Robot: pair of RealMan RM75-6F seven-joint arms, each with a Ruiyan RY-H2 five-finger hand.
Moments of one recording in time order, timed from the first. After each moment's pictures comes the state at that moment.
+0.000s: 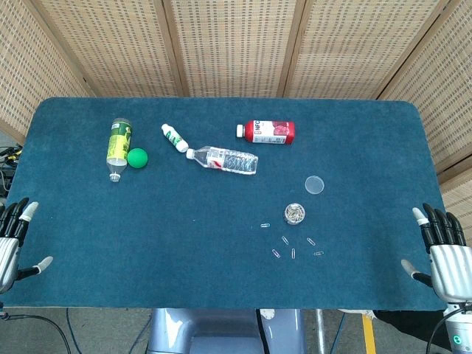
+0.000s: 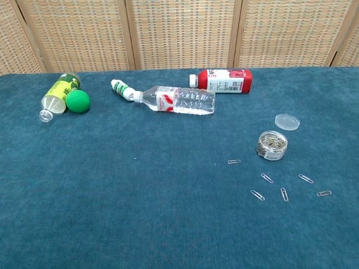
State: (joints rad) left arm -0.07 -1.09 -0.03 -1.68 1.52 1.53 0.10; right arm 0.05 -1.10 0.08 -1.64 -1.55 1.56 -0.12
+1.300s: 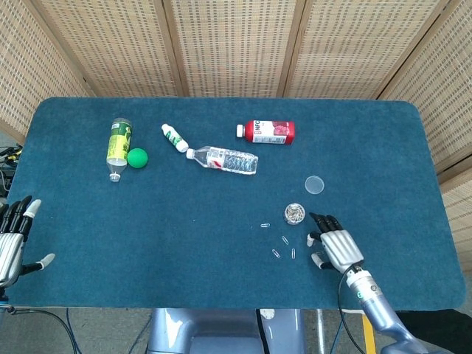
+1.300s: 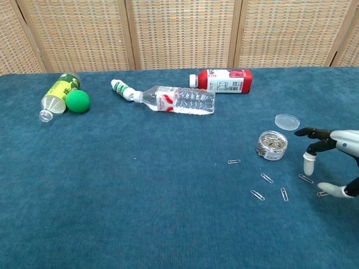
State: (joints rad) left arm -0.09 -1.12 -0.05 -1.65 1.47 1.48 0.13; right arm 0.38 -1.43 0.07 -1.54 -1.36 1.03 -0.19
